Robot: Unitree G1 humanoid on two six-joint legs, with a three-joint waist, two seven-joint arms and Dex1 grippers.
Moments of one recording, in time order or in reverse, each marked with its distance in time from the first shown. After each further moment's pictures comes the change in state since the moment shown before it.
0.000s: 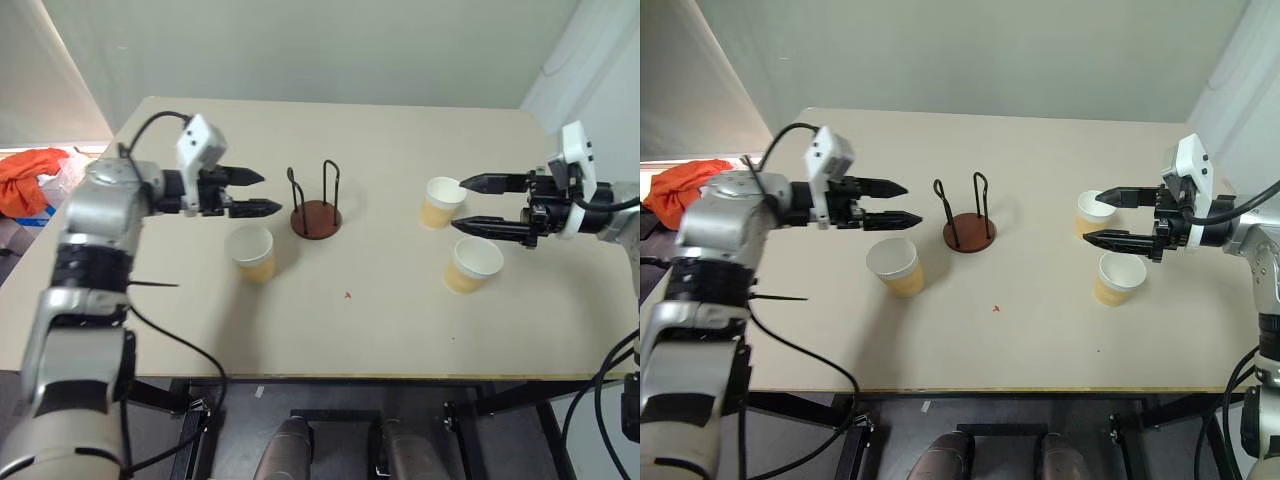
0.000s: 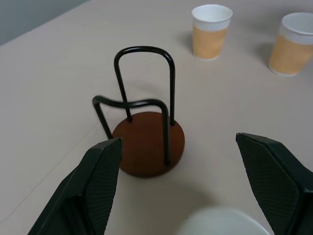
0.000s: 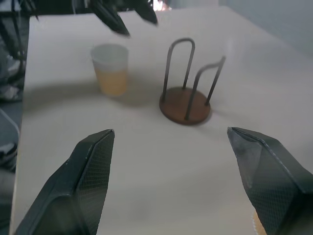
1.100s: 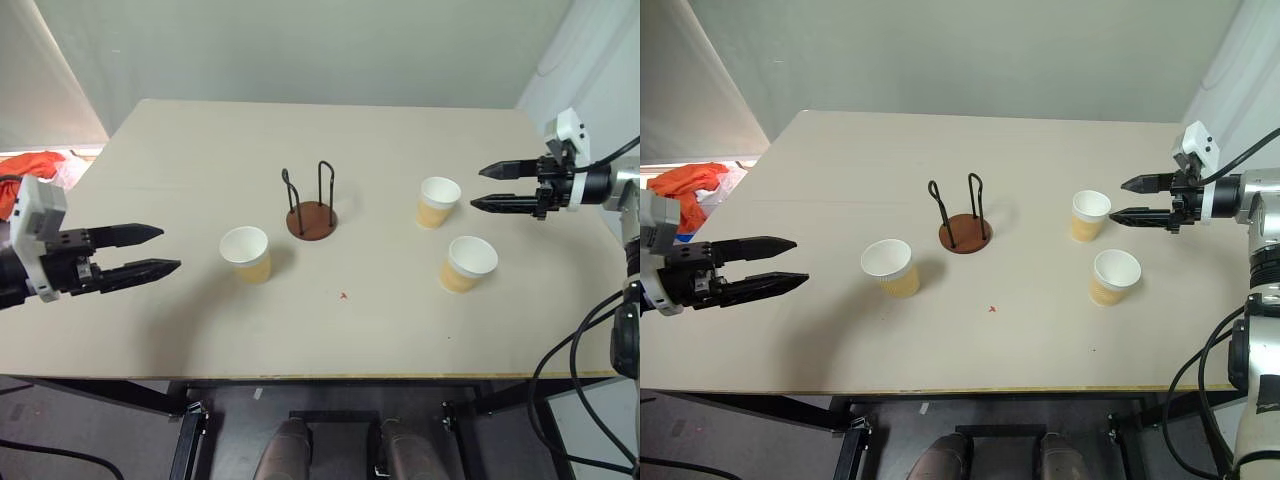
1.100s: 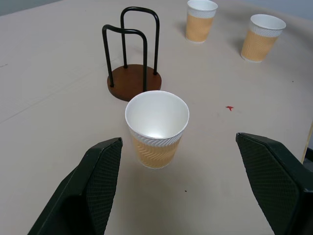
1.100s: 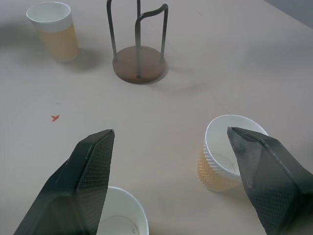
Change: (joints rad) left arm 0.841 0.413 0.611 -0.554 -0.398 0.183 -0.106; right arm -0.443 0.014 0.186 0.938 -0.341 -0.460 0.264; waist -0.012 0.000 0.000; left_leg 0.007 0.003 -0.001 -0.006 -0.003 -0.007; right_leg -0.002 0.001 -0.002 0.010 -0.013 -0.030
